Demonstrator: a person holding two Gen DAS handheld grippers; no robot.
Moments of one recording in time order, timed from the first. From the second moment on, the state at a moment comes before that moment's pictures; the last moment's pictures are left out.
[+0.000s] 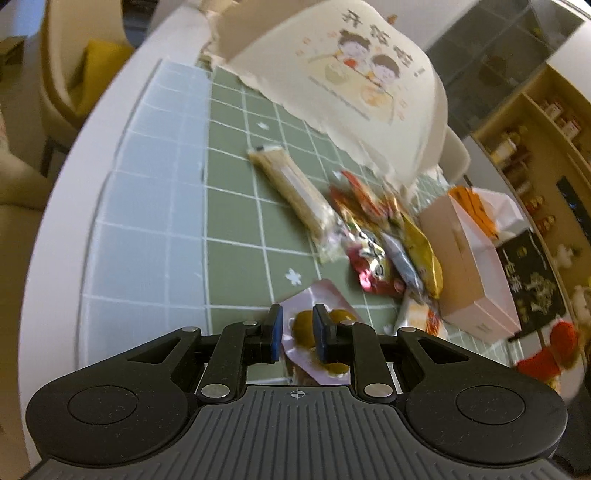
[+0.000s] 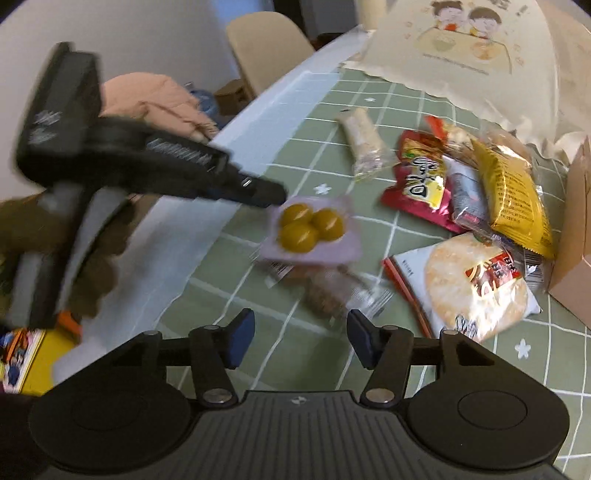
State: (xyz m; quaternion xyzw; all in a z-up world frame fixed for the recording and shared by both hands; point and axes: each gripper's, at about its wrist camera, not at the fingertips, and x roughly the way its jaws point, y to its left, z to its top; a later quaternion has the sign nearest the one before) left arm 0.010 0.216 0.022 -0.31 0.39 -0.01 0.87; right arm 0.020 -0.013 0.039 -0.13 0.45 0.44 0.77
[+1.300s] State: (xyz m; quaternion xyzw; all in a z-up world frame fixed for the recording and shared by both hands) left arm 0.035 0.105 0.033 0.03 0.45 -0.09 0.89; right arm 0.028 -0.194 0.017 -0.04 0.46 0.14 0.88
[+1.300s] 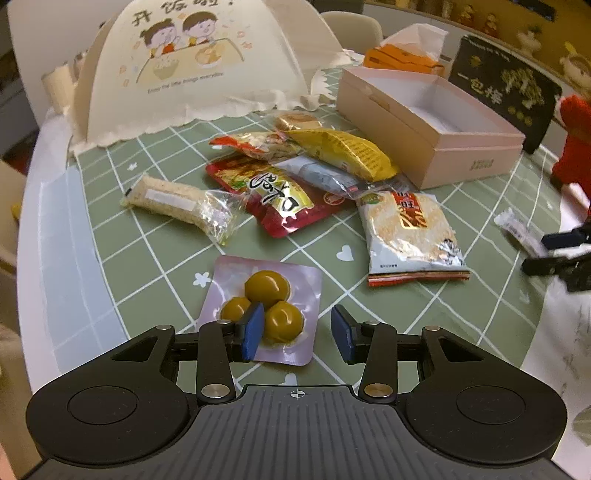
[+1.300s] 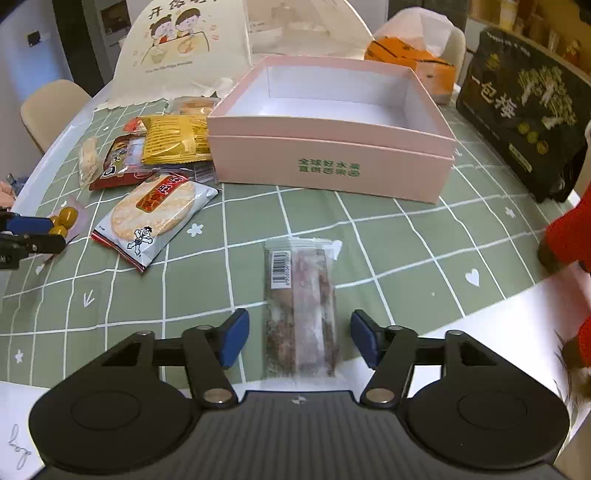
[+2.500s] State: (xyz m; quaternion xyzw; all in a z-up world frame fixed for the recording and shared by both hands) left arm 0.048 0.134 0.044 -0.01 0.45 -0.03 0.89; right arm 0.020 -0.214 0.032 -0.04 0.45 0.12 0.88
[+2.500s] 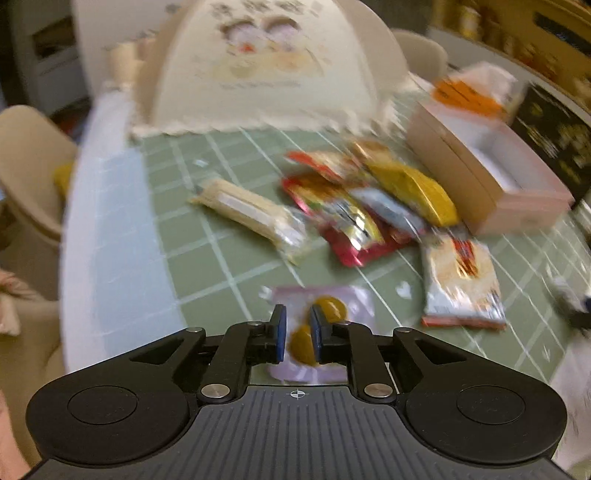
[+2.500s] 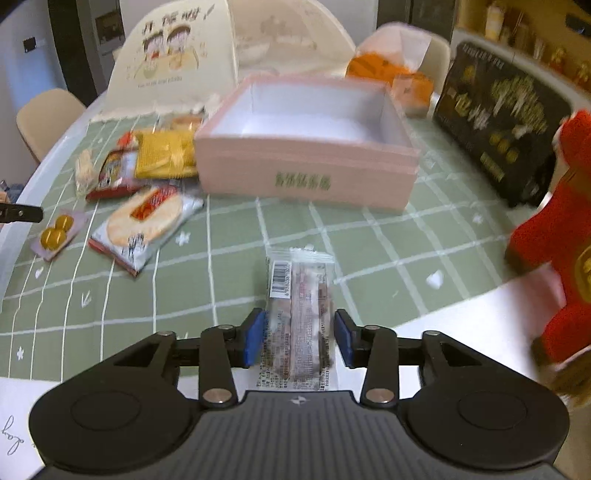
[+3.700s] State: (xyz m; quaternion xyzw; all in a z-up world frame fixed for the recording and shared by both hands) left arm 0.020 0.100 0.044 -0.05 0.47 -0.08 0.88; right arm 0.014 -0.212 0.034 -0.07 0.44 0.12 0.89
